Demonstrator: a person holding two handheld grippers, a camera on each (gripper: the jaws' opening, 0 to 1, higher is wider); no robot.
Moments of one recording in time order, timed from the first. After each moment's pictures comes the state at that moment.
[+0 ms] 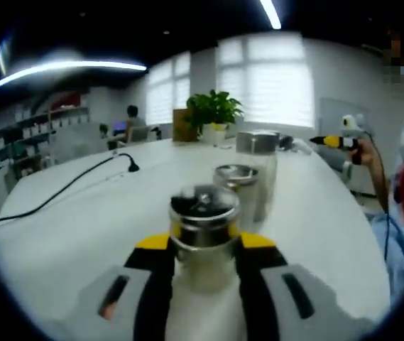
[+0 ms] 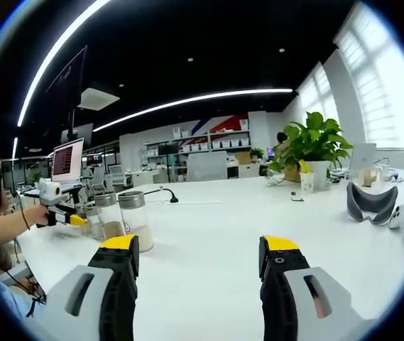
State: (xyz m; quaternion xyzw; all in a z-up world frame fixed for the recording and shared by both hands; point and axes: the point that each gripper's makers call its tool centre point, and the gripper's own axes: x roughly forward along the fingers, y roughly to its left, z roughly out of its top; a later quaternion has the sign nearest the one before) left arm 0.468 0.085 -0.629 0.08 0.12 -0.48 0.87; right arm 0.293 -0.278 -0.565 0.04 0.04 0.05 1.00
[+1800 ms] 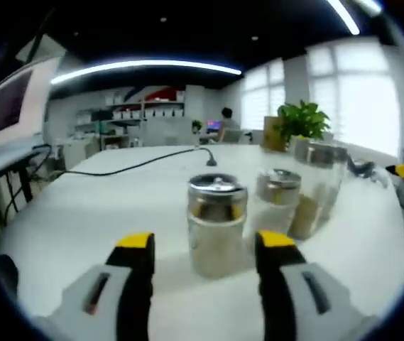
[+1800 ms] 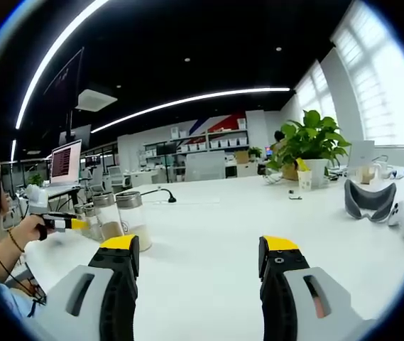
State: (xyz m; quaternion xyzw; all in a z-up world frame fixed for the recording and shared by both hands) left arm 0.461 0.123 -0.630 0.01 0.12 -0.23 0.97; right arm 0.293 -0.282 -0.567 0.05 0.04 0.05 1.00
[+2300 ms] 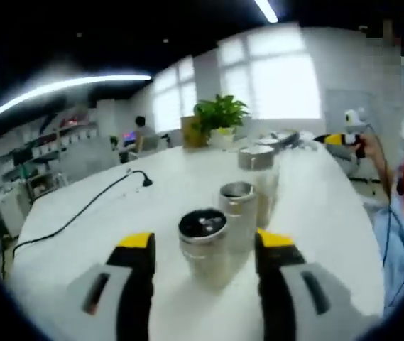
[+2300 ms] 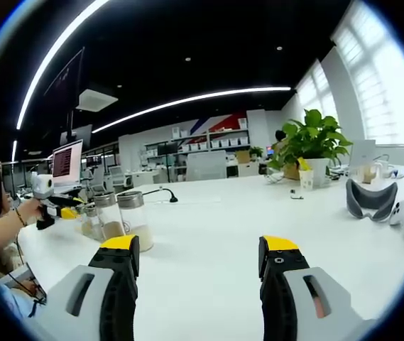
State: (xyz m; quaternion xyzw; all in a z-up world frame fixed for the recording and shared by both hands) left arm 0.456 0.098 -0.601 0.13 0.10 -0.54 0.83; right arm 0.293 -0.279 -0.567 0.05 0.04 0.05 1.00
